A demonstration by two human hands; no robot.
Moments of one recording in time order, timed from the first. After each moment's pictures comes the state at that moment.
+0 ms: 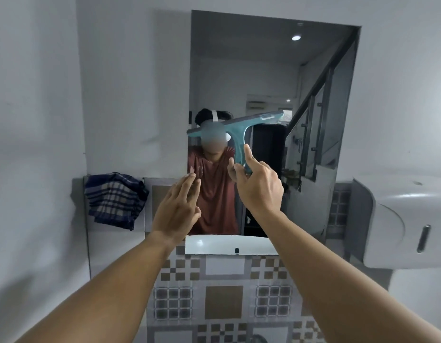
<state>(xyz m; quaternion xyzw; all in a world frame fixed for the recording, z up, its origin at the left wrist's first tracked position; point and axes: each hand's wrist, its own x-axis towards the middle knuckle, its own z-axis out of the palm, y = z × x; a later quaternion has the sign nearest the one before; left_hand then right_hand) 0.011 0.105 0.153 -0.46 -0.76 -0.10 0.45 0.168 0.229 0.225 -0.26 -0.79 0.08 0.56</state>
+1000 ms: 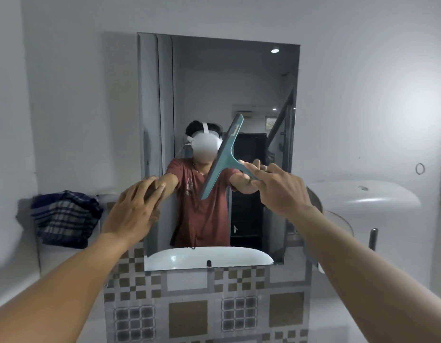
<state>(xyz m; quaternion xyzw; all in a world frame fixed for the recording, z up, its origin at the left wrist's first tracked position) 0.025 0.111 0.192 -0.45 -0.77 -0.06 0.45 0.290 0.356 0.251 -0.22 -0.87 -0.18 0.41</state>
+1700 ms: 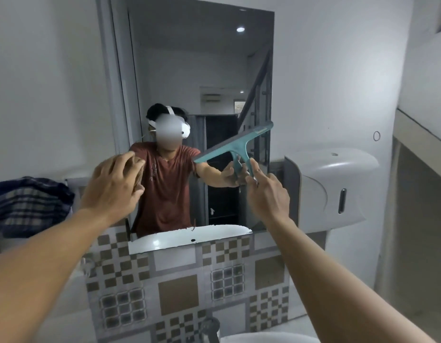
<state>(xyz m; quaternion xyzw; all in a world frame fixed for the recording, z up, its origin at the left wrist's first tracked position) 0.020 0.113 0.199 -0.48 -0.74 -0.10 0.47 0.285 0.333 0.166 -0.38 -0.79 0.05 0.48</state>
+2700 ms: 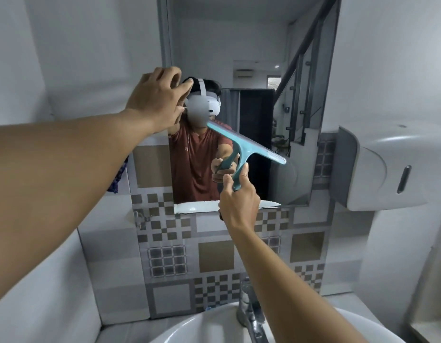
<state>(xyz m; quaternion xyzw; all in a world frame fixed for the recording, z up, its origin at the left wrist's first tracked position) 0.008 0.108 0.291 -0.48 -0.71 -0.04 0.52 0.173 0.198 0.099 -0.34 -0.68 0.37 0.53</state>
